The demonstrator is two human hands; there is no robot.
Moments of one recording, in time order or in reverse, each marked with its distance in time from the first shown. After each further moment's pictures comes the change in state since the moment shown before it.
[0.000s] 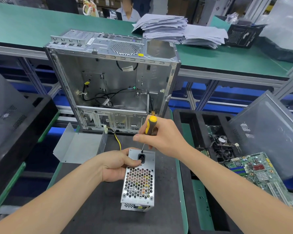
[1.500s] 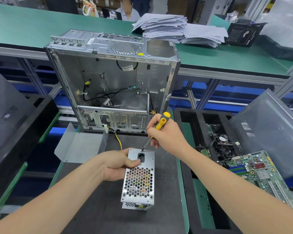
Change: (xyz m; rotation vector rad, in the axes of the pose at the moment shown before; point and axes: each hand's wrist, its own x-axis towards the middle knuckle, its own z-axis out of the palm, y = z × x) left_hand -0.002 -0.001 0.004 -0.045 0.077 -0.031; right_hand 0.004 0.017 0.005 0.116 0.105 0.164
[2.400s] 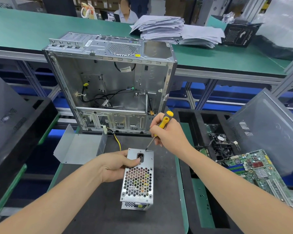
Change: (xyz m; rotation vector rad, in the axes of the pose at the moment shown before) left_hand -0.005 -0.002 0.003 0.004 0.017 0.010; right_hand -0.003 0.006 -0.009 -0.009 0.055 0.000
